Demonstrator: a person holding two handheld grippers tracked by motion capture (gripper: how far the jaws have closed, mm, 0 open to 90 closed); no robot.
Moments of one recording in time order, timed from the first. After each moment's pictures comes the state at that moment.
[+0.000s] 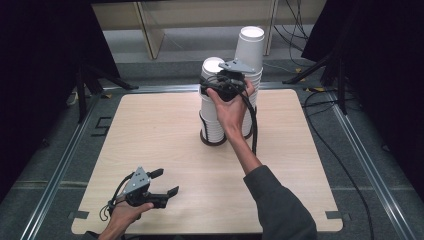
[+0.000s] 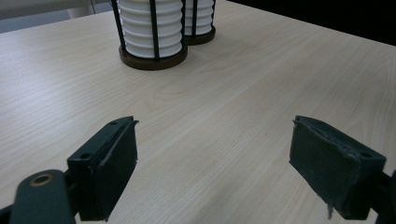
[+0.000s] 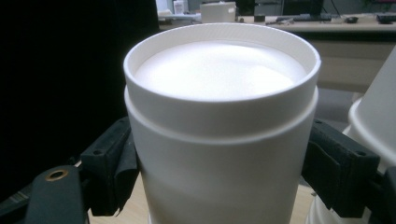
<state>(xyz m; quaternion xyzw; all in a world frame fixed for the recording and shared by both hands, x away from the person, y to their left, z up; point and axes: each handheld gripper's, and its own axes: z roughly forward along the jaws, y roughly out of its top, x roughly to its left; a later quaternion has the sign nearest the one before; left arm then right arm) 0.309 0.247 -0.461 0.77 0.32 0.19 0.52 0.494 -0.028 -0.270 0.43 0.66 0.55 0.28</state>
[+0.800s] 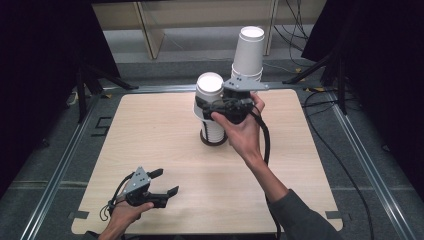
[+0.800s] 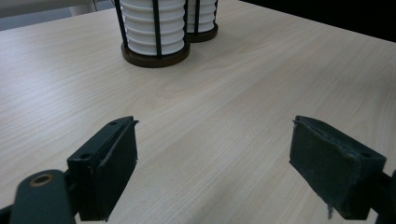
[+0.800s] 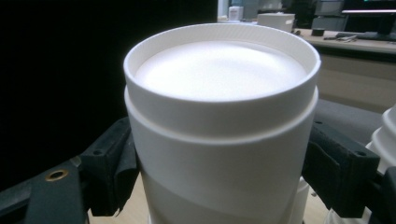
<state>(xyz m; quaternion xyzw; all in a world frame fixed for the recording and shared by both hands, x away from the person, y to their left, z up) 0.310 0.246 -0.464 0.76 0.32 0.19 0.53 0.417 -0.046 -0.262 0.32 0.72 0.57 0.24</state>
